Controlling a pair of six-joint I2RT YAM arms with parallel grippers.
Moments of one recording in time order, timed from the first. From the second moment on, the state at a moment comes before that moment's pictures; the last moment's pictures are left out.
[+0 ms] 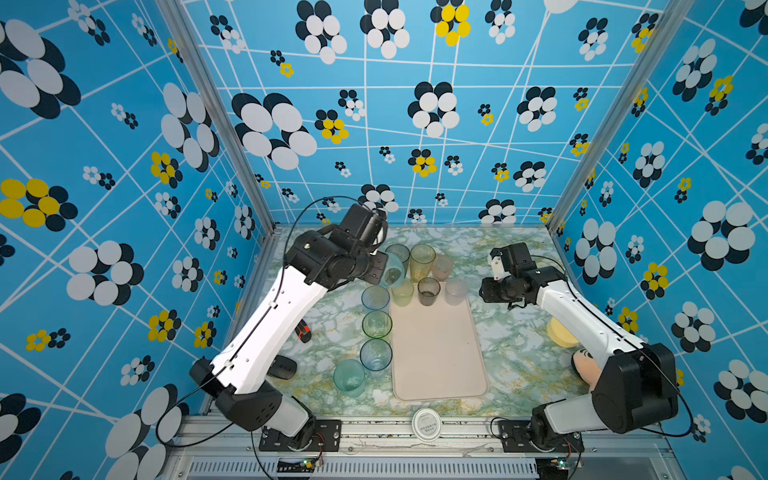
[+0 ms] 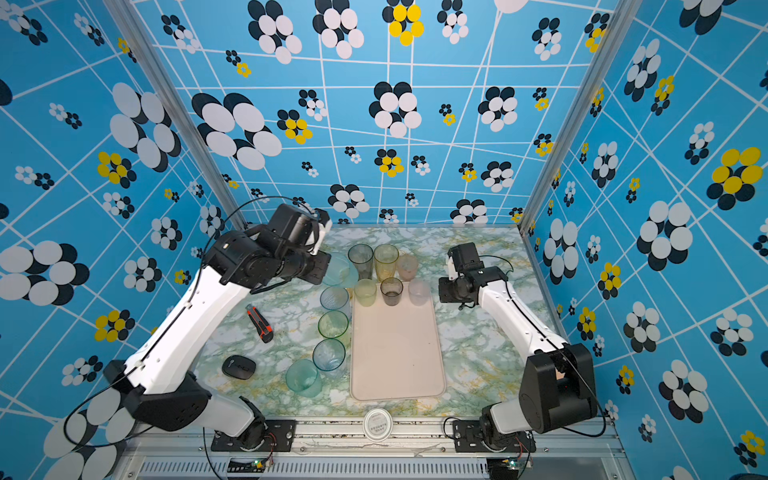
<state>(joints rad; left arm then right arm) -0.69 1.58 1.97 -1.31 -0.16 -0.16 0.25 1.45 1.14 -0.74 -0.03 0.17</state>
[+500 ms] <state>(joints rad) -0.76 1.82 1.90 -1.20 -0.06 -0.12 0.25 1.45 1.14 -0.76 -0.03 0.17</state>
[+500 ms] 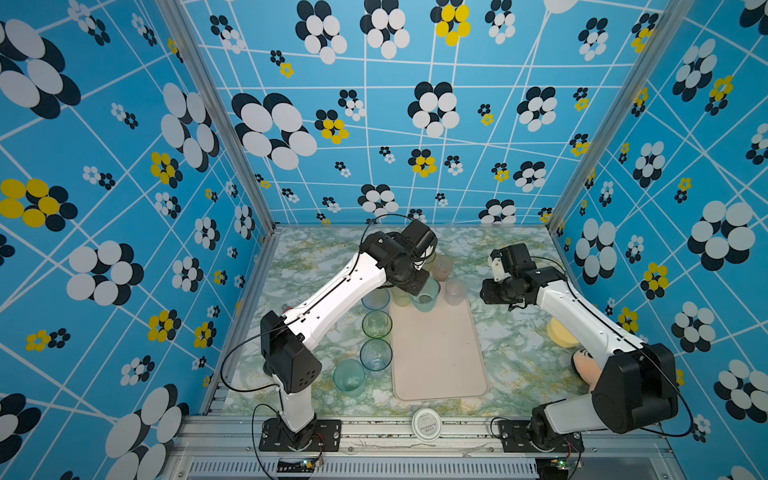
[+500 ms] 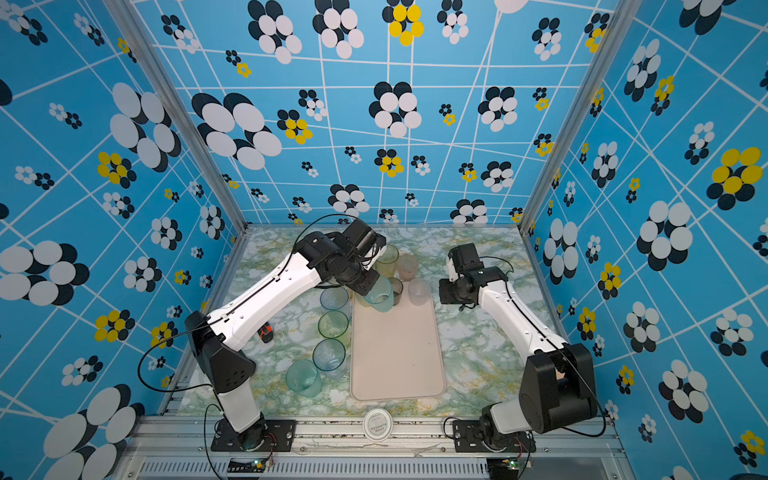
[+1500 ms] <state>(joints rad) -0.72 1.91 1.75 -1.14 -0.07 -0.12 0.25 1.49 1.14 -0.76 -0.03 0.17</state>
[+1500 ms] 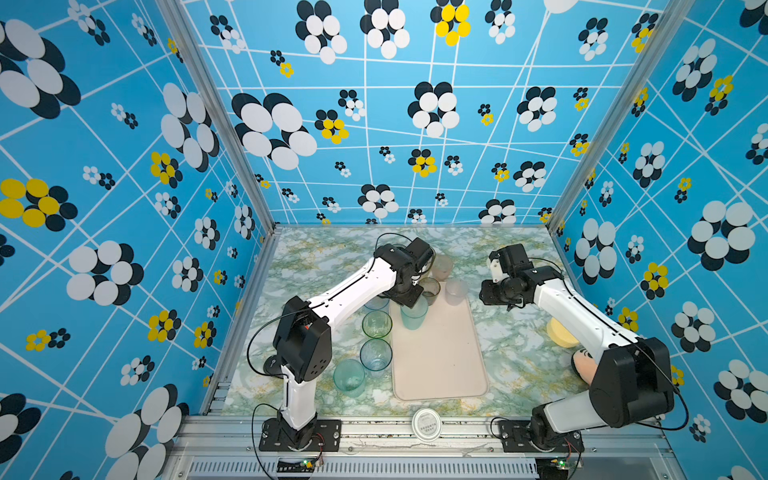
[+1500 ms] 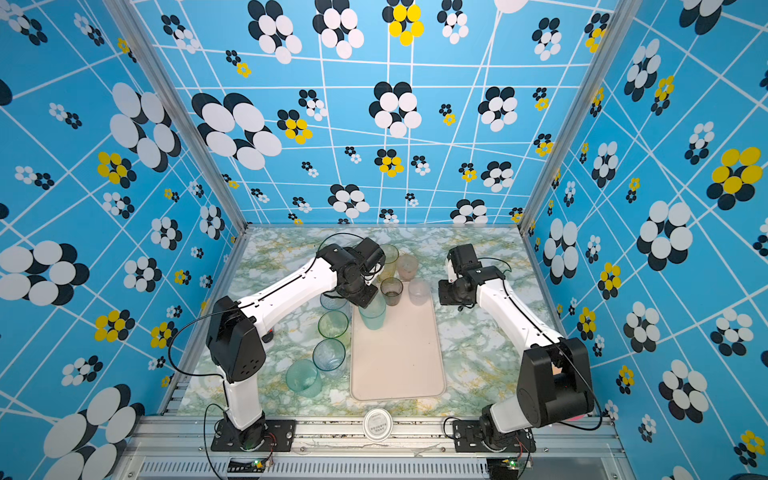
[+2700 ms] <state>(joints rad) -0.69 1.91 1.69 -1.09 -0.14 -0.11 0.25 1.51 1.14 -0.76 -0.03 0.18</state>
